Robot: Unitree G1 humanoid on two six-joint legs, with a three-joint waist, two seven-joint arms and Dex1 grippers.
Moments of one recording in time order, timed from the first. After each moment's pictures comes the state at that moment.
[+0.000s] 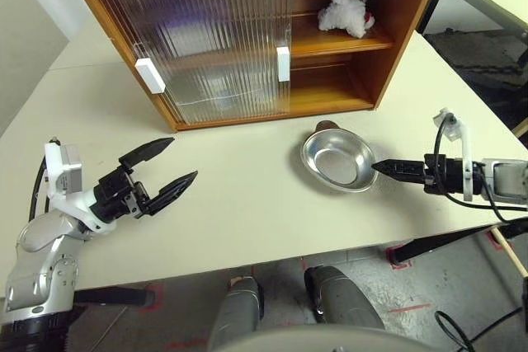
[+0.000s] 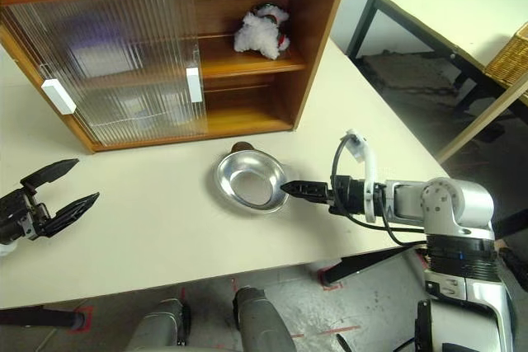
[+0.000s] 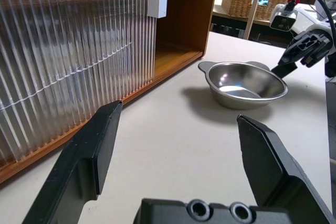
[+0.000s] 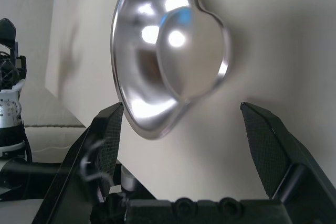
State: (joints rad) left arm 0.14 0.63 0.42 -0.12 -0.67 0.01 -1.12; right arm -0.42 -0.73 -0.23 0.10 0.81 1.43 0.84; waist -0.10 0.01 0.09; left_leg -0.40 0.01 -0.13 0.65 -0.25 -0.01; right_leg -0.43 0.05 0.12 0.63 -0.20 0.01
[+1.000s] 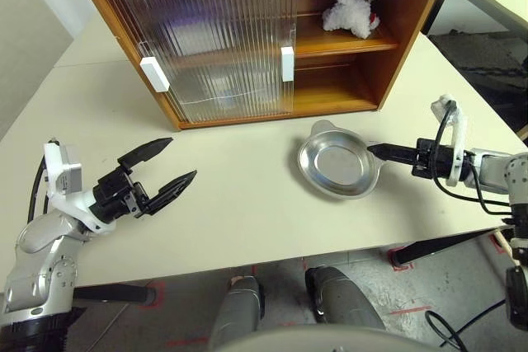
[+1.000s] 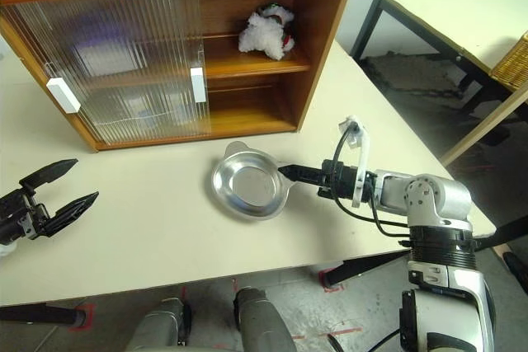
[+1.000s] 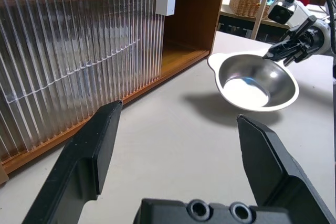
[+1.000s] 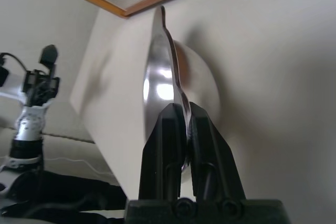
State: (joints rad) left arm 0.14 0.63 0.42 -0.12 -0.67 0.01 -1.11; right arm -0.47 -0.68 -0.21 0.21 0.79 1.27 0.94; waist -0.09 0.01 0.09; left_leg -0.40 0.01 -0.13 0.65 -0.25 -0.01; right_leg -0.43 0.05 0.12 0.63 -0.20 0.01
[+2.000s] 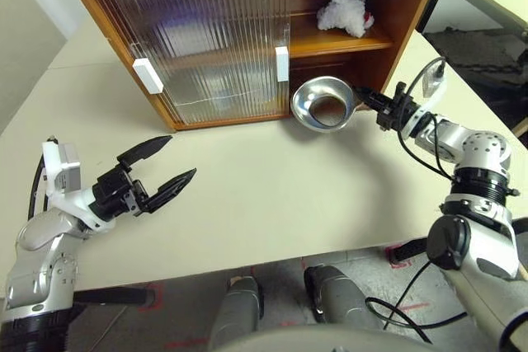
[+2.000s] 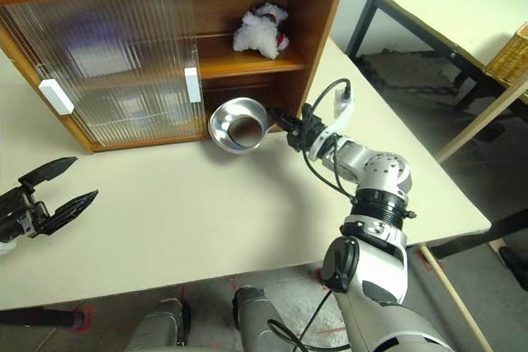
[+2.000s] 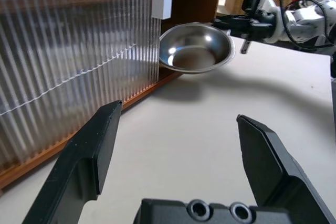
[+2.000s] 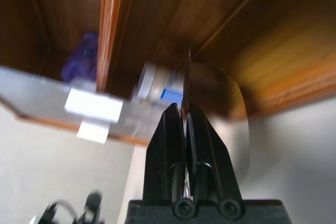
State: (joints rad) left arm 0.12 0.63 0.42 -0.11 -0.66 0.00 -1.12; right arm -0.78 -0.28 -0.60 0.51 0.86 1.08 0.42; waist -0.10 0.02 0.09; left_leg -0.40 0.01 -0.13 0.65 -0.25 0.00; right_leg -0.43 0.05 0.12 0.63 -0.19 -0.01
